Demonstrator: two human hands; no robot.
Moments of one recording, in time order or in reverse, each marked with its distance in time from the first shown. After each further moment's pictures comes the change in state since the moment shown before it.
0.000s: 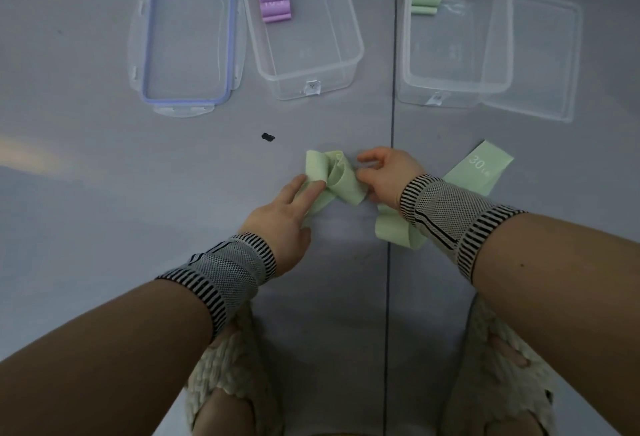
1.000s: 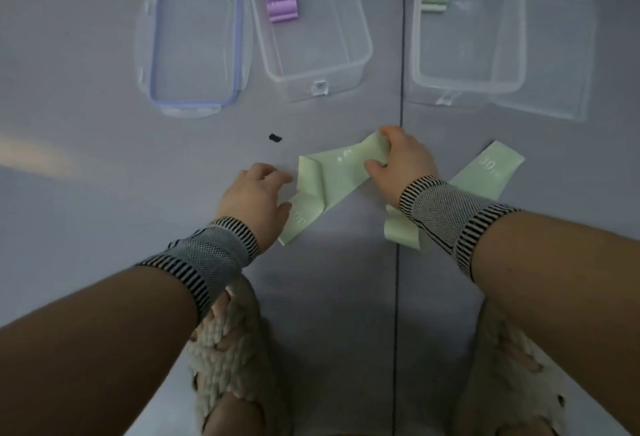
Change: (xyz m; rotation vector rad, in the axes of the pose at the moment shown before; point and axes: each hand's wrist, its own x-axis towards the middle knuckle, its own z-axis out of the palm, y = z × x) left_hand 0.007 -0.027 -0.027 0.002 0.191 -0.154; right_hand 0.010 0.000 -0.001 -0.446 0.219 -0.154
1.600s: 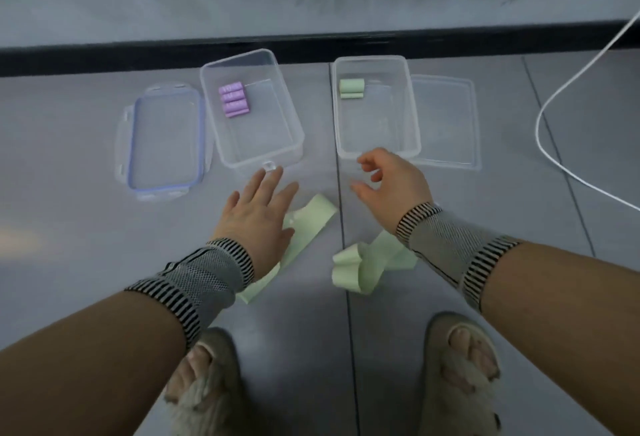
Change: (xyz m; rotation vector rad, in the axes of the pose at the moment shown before) left_hand 0.012 0.095 -0.067 0.246 -0.030 0.229; right_hand -0.034 0.013 -0.118 0.208 0.209 -0.131
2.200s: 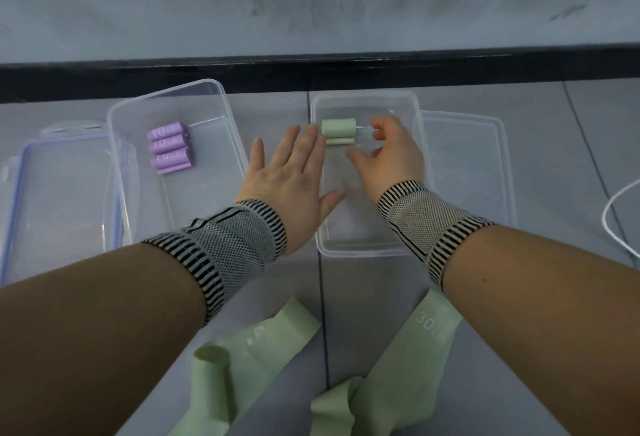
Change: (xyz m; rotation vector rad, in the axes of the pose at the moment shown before) left_hand 0.233 0.027 -0.014 0.171 0.025 0.094; right_hand 0.220 0.060 0.028 0.106 0.205 0.170
